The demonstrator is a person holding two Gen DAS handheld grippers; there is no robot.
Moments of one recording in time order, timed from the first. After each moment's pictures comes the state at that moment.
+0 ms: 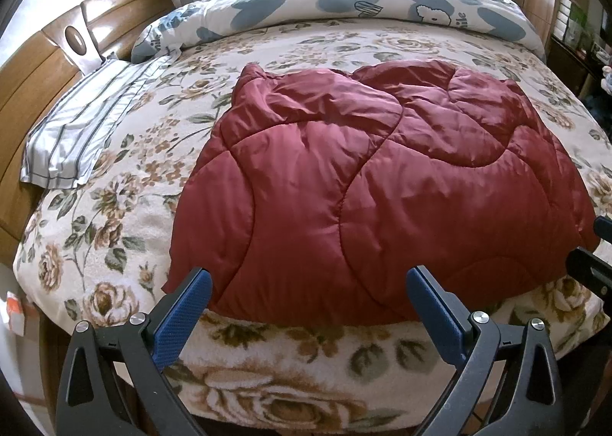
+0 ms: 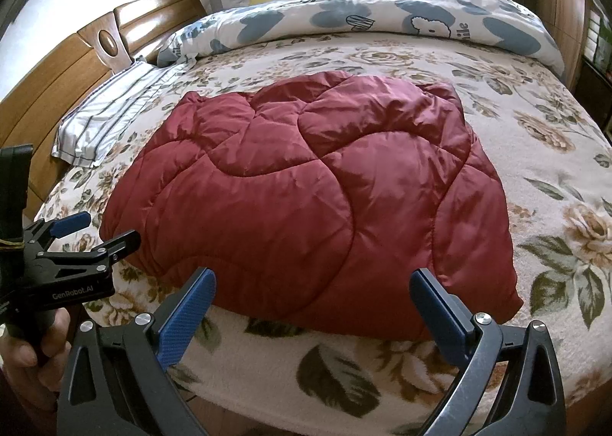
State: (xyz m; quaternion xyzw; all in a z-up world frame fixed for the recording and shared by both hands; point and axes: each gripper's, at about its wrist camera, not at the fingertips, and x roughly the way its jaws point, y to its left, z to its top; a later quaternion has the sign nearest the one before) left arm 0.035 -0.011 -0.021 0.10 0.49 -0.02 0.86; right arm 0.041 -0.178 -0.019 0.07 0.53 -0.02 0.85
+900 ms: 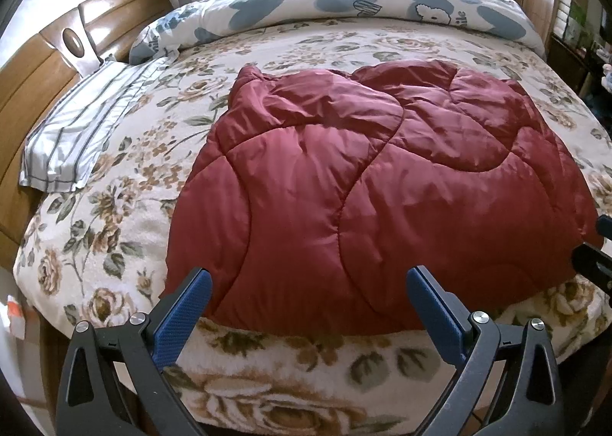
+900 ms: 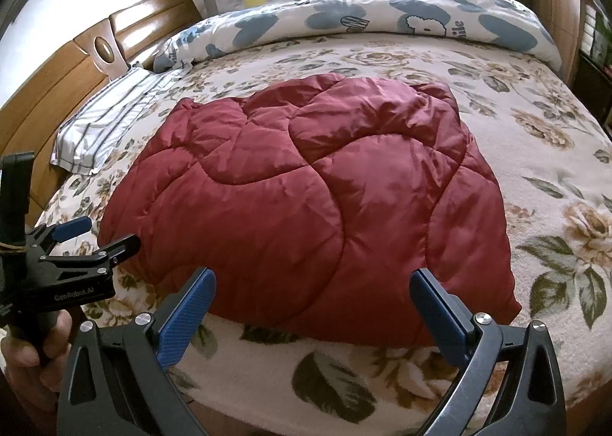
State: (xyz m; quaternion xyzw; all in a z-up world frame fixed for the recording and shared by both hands) left arm 0.045 -0.012 -0.022 0.10 0.49 -0.02 0.86; right arm 0.043 -0.182 -0.017 0.07 0.52 -0.02 0.85
